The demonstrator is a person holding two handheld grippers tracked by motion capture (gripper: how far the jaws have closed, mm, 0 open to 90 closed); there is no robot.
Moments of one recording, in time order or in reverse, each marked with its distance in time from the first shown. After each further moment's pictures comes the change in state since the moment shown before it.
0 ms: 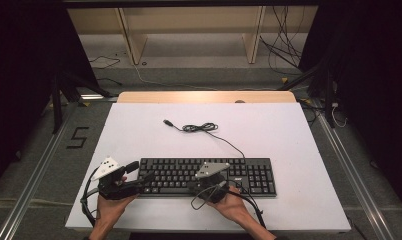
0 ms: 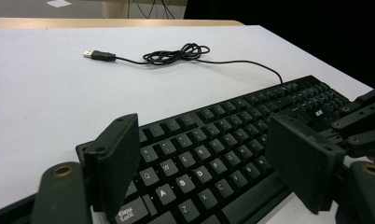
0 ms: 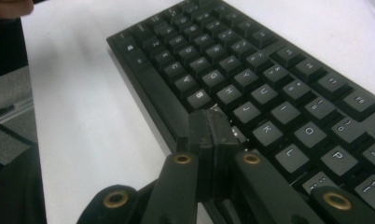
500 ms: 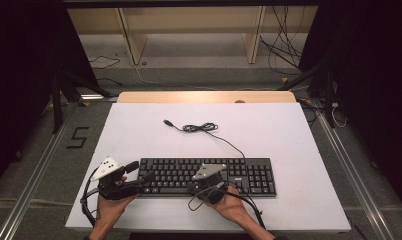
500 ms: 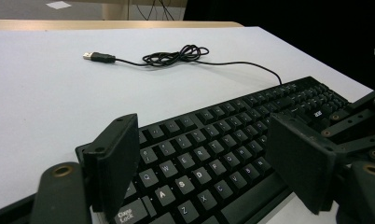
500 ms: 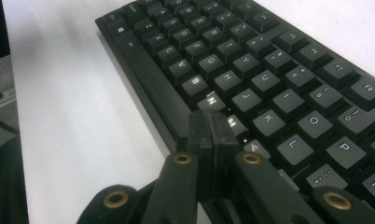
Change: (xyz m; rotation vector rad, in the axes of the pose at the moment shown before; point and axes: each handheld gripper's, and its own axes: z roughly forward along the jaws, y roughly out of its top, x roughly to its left) left arm 0.000 0.000 0.000 -0.006 -0.001 0.002; right arm 0.001 -0.003 0.007 0.040 -0.022 -0.012
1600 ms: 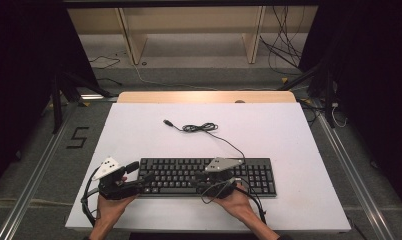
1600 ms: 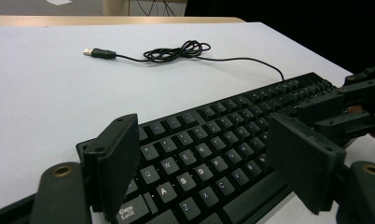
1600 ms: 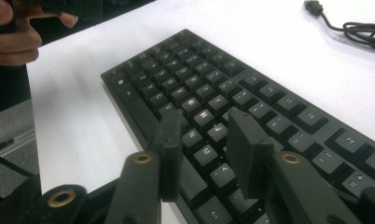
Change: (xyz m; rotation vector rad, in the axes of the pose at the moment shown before) left arm 0.000 0.000 0.002 0.020 0.006 0.001; right arm -0.013 0.003 -0.027 -0.160 0.005 0.071
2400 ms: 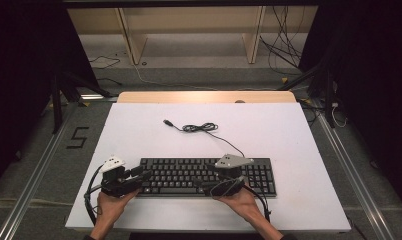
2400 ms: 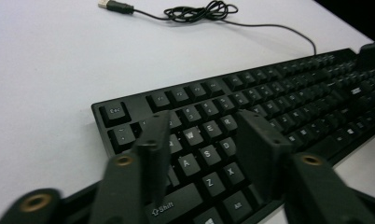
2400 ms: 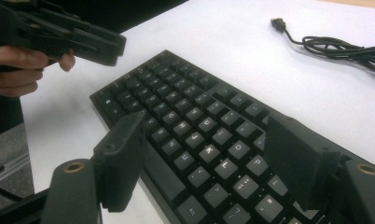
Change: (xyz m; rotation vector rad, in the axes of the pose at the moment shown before) left arm 0.013 -0.005 0.015 0.162 0.066 -0.061; right arm -0.008 0.001 -0.018 -0.068 -0.051 0.058
